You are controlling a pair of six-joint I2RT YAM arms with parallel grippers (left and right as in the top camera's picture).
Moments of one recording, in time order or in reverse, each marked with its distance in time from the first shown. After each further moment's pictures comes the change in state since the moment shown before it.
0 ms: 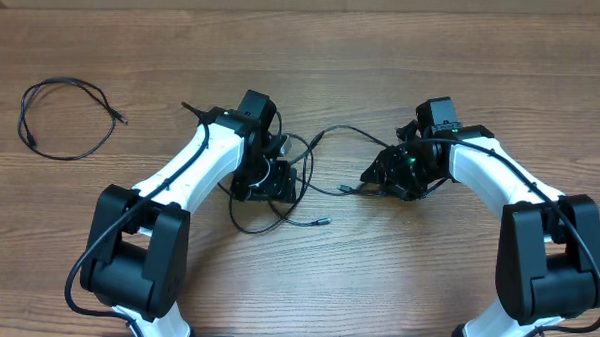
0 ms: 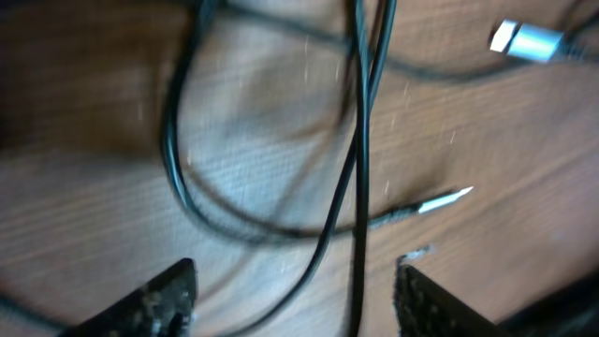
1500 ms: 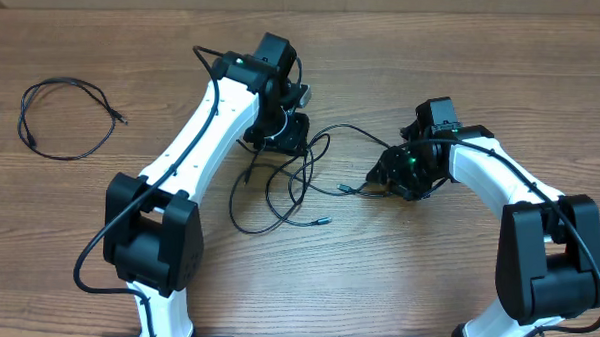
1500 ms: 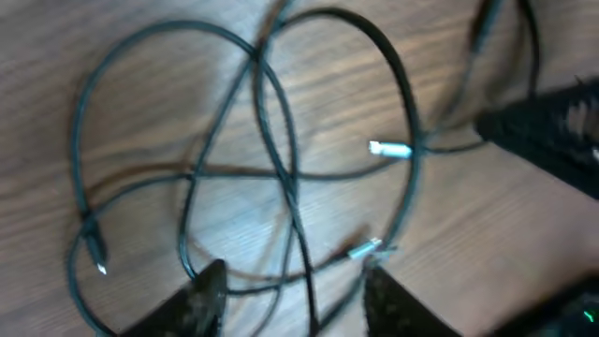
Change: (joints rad) left arm -0.034 0.136 0.470 -0.207 -0.039 0.063; right arm 0.000 0.000 0.000 0.004 0.114 0.000
